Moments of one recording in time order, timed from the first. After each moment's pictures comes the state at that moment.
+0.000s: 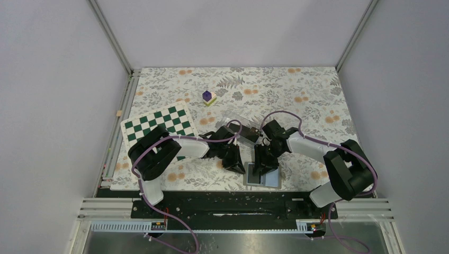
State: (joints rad) left arm -0.84 1.82 0.86 -0.03 0.55 -0.97; right arm 0.55 1.51 0.75 -0.63 -0.45 0.50
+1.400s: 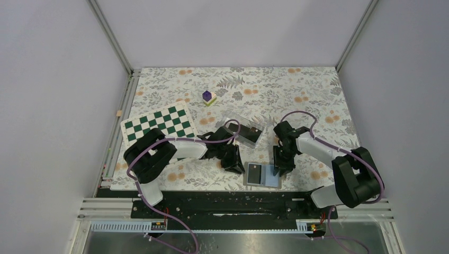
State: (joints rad) left arm -0.85 1.78 0.85 -0.06 0.50 -0.97; right arm 0.43 1.42 0.72 -0.83 -0.17 0.50
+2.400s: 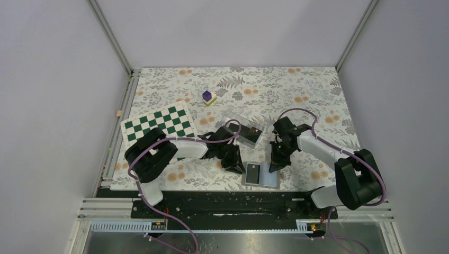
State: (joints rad) left arm -0.85 1.79 0.85 -0.06 0.51 -0.97; right arm 0.43 1.40 0.77 -0.83 -0.30 0.52
